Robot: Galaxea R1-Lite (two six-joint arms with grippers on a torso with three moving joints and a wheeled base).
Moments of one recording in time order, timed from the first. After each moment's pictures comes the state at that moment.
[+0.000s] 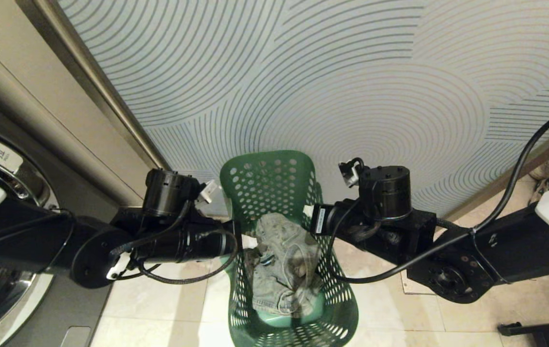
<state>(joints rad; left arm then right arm) -0.51 1.83 -0.91 -0.34 -0.35 -0.50 0.64 1.97 -1.00 -0.72 -0.08 0.43</state>
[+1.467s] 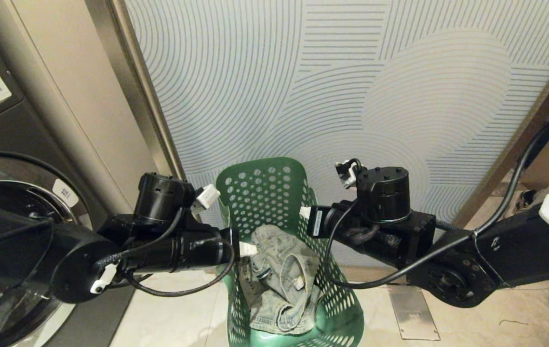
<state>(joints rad) -0.53 1.78 -0.85 -0.34 -0.35 -0.50 0.66 1.96 -1.00 -0.72 -0.09 0.43</state>
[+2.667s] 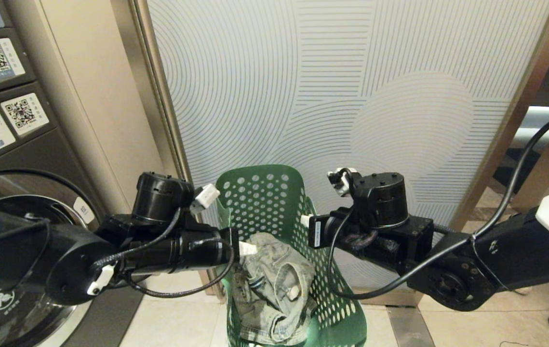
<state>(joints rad) -0.53 1.77 -0.85 -0.34 -0.35 -0.50 0.66 1.97 -0.99 -0.69 -0.08 0.31</state>
